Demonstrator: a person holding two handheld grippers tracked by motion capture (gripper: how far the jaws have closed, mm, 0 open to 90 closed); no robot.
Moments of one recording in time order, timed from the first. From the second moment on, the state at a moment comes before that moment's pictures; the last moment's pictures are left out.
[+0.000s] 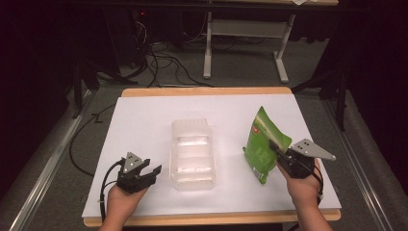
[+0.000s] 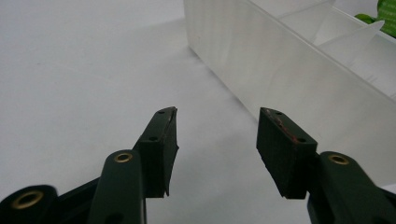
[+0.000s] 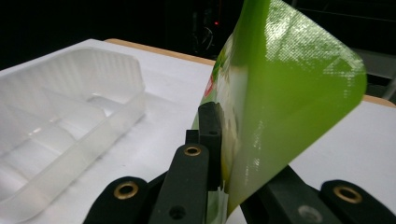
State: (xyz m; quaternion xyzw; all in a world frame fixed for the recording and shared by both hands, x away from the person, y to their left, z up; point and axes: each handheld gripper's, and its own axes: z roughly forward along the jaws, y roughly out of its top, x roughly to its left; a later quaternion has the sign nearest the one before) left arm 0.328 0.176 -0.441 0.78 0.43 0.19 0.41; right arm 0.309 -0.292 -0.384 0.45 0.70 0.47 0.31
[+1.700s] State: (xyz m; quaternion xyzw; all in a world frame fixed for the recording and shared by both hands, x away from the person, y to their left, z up) left arm 0.328 0.184 -0.441 0.77 0.44 0.20 0.42; right arm 0.387 -0.173 -0.323 0.18 0.74 0.63 0.16
